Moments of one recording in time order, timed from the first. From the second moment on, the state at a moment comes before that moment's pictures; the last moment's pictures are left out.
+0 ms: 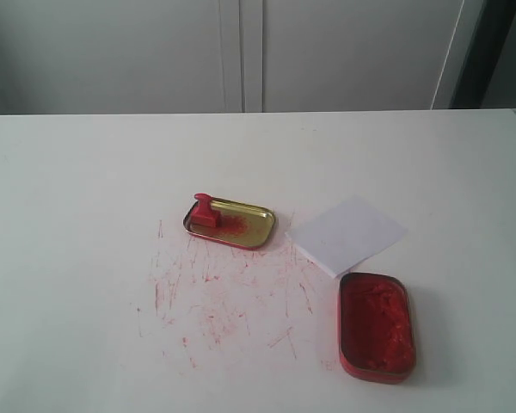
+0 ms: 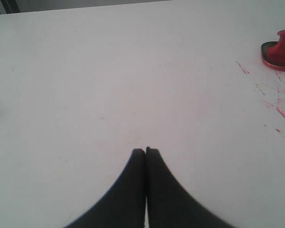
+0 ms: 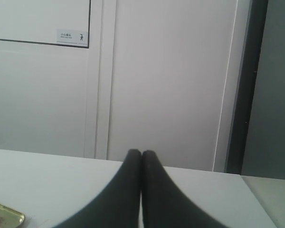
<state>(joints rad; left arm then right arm) -0.02 0.00 0.02 -0.10 0.40 0.13 0.11 0.01 -0.07 -0.07 -0.04 0.03</state>
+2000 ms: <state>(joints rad) -0.02 0.00 0.02 -0.10 0.40 0.13 0.12 1.50 -1.09 0.01 0.64 0.03</state>
